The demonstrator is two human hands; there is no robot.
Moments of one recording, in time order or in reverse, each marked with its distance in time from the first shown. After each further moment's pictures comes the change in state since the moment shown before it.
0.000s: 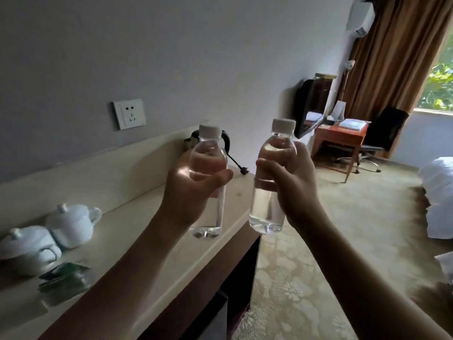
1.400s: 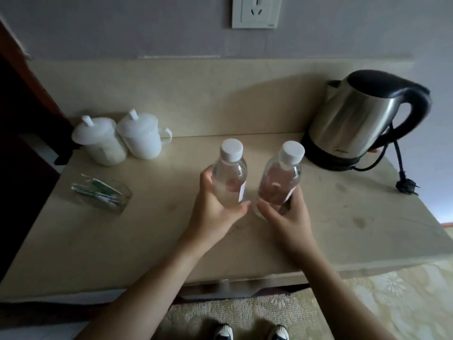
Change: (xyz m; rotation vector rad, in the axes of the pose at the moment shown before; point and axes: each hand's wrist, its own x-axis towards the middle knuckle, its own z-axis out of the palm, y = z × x) left_hand 0.012 -0.248 -0.054 0.528 0.805 -0.405; right_hand 0.087 0.310 0.093 -0.130 -0.817 0.274
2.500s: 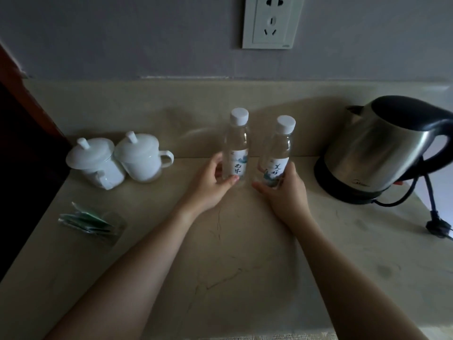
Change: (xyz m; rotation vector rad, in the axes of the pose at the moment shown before) left_hand 0.144 -0.047 -0.009 0.089 -0.208 0.021; right_hand 0.141 0.007 0.026 -0.337 0.009 0.001
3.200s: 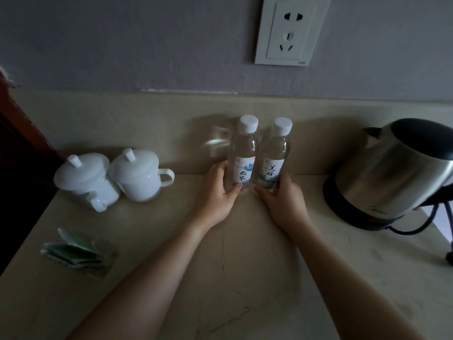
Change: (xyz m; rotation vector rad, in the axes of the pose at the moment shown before) left_hand 0.035 -0.020 0.011 0.047 0.145 0.128; right_hand 0.044 -0.005 0.024 -0.125 -0.017 -0.073
